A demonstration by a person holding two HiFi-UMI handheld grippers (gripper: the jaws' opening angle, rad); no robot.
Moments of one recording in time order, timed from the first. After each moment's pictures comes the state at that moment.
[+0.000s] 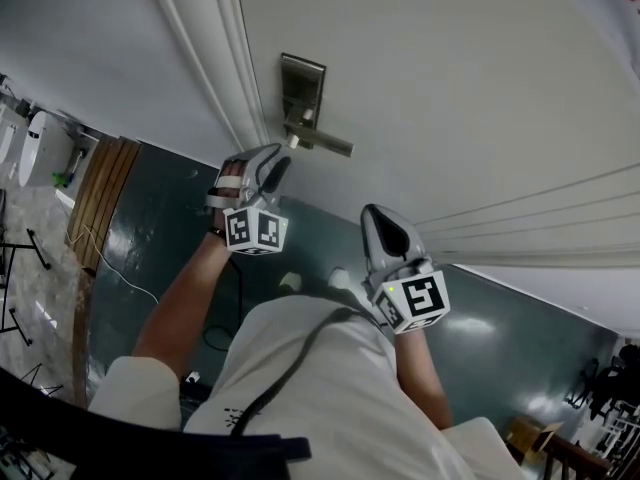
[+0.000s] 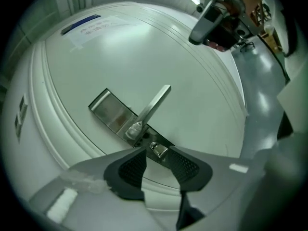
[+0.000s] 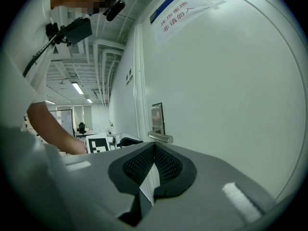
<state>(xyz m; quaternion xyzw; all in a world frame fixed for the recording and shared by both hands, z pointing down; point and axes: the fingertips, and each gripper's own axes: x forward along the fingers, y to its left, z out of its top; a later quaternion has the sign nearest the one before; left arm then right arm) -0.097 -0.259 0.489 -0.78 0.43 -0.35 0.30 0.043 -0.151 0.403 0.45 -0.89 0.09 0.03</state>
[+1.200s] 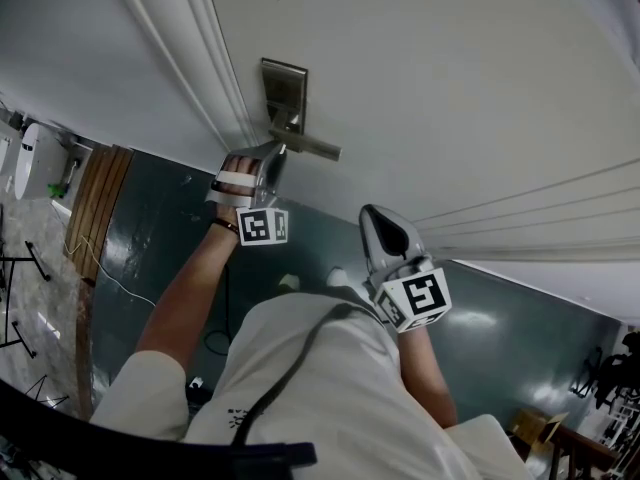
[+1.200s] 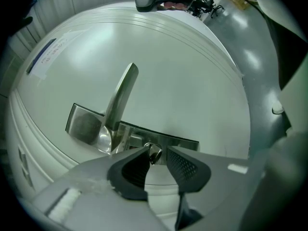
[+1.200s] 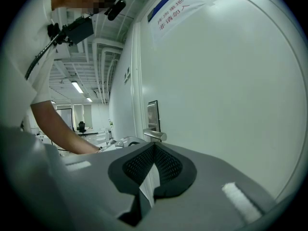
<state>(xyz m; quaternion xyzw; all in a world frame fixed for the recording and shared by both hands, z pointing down) -0.078 -0.294 0.516 -0.67 0.41 -0.44 0.43 0.058 -0.161 0.411 0.45 -0.89 0.09 0.04</state>
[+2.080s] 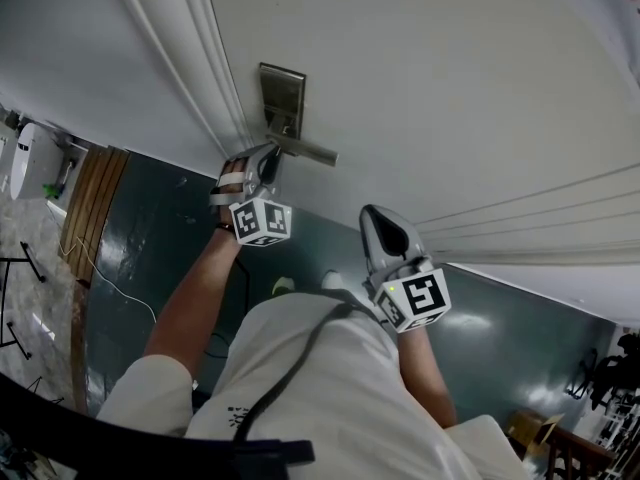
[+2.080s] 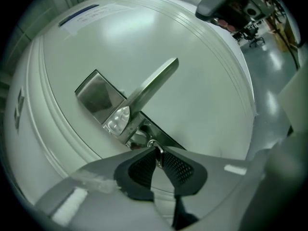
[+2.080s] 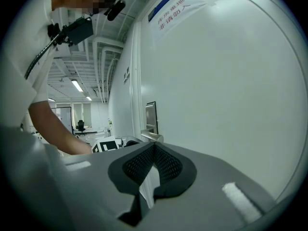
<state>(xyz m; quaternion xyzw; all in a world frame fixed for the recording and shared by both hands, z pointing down) -0.082 -0.305 0.512 -0.75 0.47 -0.36 0.28 0.064 -0.167 0.406 0.46 -0.88 0.08 0.04</state>
